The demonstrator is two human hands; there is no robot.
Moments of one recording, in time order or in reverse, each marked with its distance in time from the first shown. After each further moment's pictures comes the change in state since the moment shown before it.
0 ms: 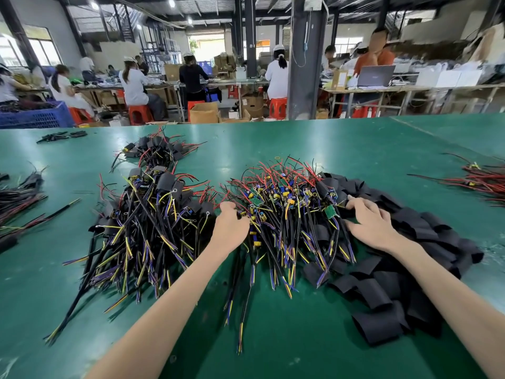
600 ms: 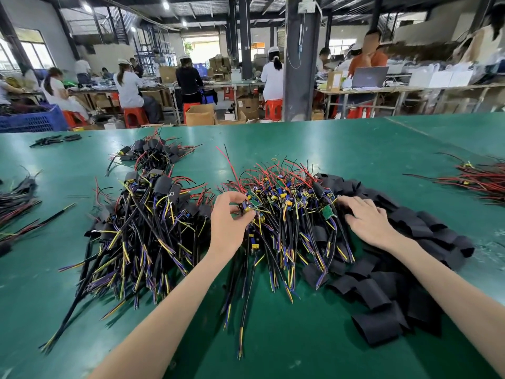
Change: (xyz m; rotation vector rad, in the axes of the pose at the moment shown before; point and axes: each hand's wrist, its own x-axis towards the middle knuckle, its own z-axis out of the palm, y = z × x) left_hand -0.005 0.002 0.004 -0.285 0.227 0.379; right_hand 0.006 -0.004 -0.005 -0.024 0.040 -0.032
